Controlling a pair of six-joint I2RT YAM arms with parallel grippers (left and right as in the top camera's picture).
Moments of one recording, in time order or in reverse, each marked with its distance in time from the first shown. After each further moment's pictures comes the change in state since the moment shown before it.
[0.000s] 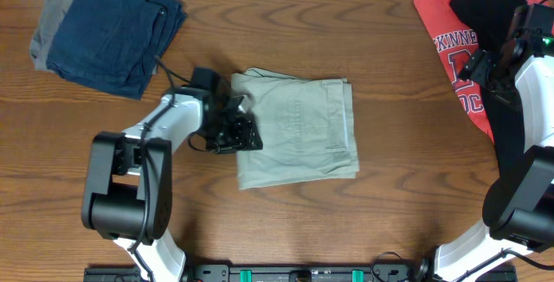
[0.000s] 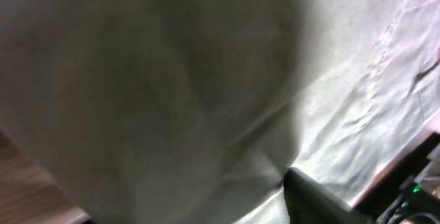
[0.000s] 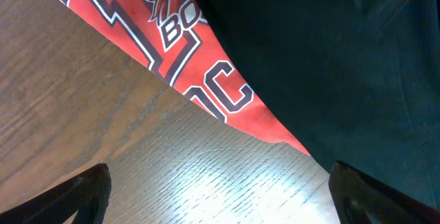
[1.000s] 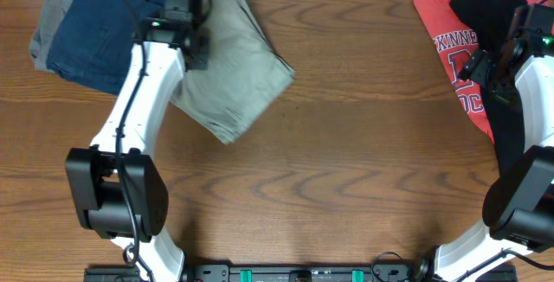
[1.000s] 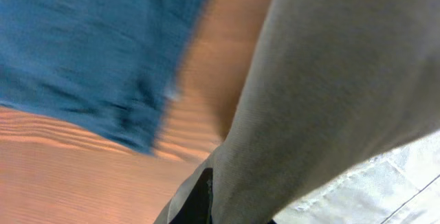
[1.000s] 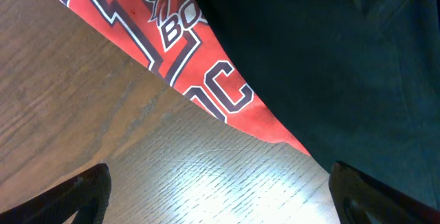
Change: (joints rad) left arm 0.076 0.006 0.589 -0.121 -0.919 0.068; right arm 0.000 0.000 0.000 0.000 0.000 0.000
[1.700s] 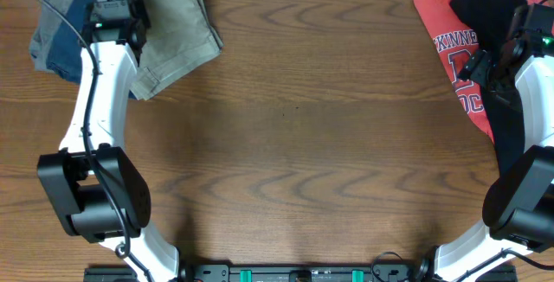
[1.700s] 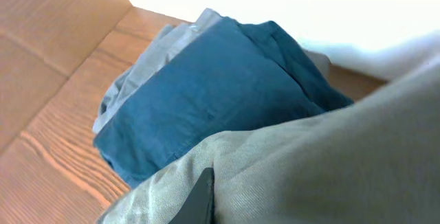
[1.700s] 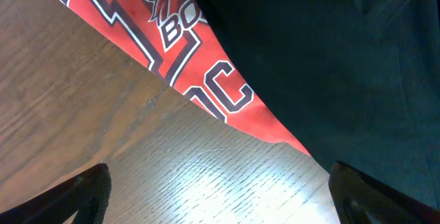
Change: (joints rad) left arm 0.217 0.001 0.000 0.407 -0.070 -0.144; right arm 0.000 0.000 0.000 0.000 0.000 0.000
